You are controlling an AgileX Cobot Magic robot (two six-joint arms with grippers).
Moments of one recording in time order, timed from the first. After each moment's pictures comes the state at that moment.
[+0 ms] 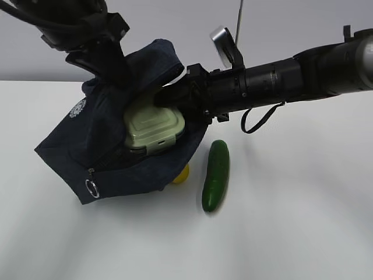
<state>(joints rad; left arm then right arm) -0.41 1.73 -1.62 -0.45 1.19 0.26 0.26 2.04 -1.35 1.60 0.98 -1.07</state>
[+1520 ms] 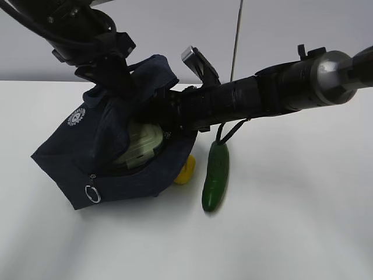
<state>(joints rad) -0.39 1.79 -1.62 -0.47 1.17 0.28 0.38 2.13 -1.40 1.67 0.75 -1.13</state>
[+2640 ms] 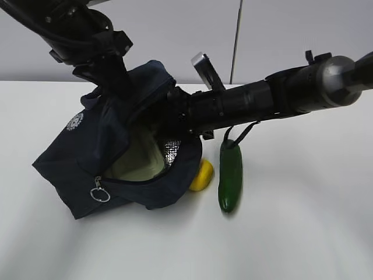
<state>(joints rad) -0.36 1.80 -1.62 -0.48 1.17 0.28 0.30 2.17 -1.40 1.62 0.93 -1.05</state>
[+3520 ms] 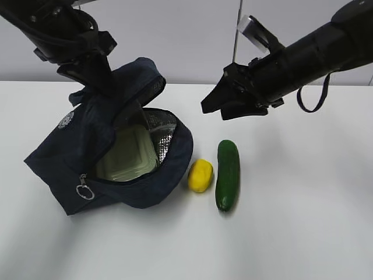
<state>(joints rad) -0.31 1.80 -1.62 -0.45 1.18 0.29 0.16 1.90 -1.40 0.98 0.96 -0.69</state>
